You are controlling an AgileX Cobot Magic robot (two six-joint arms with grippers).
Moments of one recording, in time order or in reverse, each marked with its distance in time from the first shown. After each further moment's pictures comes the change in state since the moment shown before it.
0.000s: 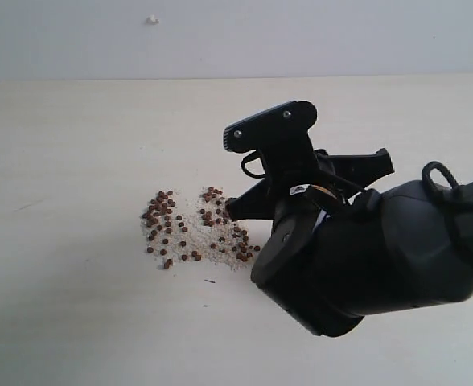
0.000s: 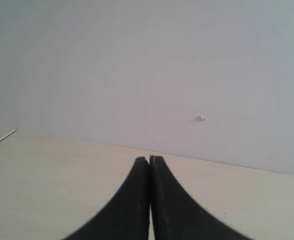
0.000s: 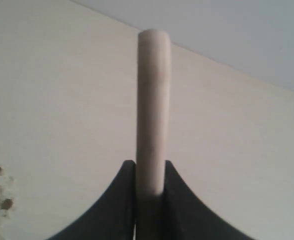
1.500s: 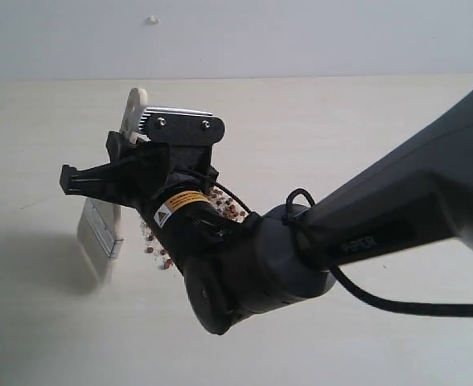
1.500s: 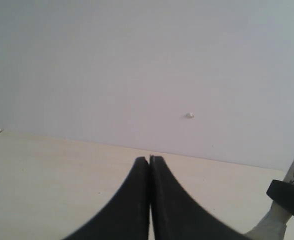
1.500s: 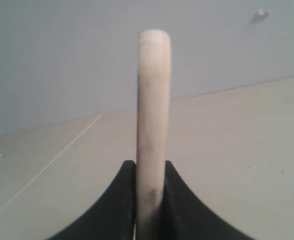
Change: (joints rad) left arm -0.041 0.000 0.000 0.000 0.000 0.000; right arm 0.014 0.276 -0.222 -0.987 -0.018 1.324
